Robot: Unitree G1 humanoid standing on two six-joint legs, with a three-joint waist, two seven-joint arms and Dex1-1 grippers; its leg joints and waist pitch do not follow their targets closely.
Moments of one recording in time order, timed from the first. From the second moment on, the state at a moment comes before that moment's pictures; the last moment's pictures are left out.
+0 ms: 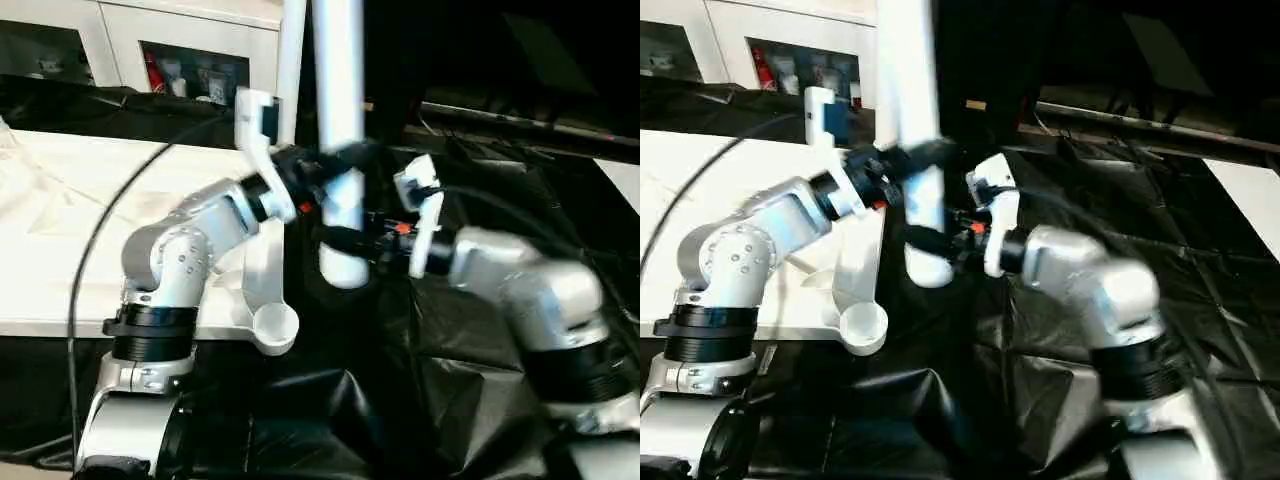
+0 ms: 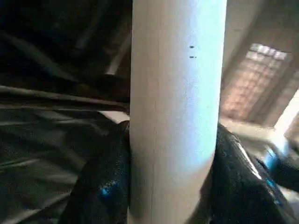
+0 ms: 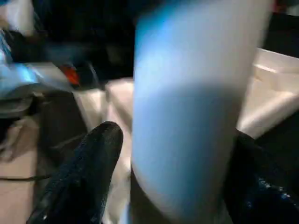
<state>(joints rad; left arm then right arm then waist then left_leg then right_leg) -0.71 0.17 0.06 0.06 -0.72 0.78 -0.66 -0.60 -0.36 0.08 -0.03 0.64 0.86 0.82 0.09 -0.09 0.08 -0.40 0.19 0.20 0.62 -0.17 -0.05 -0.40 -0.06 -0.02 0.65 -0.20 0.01</state>
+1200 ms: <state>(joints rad) -0.71 0.23 0.02 0.05 -0.75 0.80 -0.83 -0.63 -0.41 0.13 0.02 0.67 0.91 0.97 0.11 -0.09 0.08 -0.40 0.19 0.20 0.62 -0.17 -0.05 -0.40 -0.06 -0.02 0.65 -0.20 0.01</state>
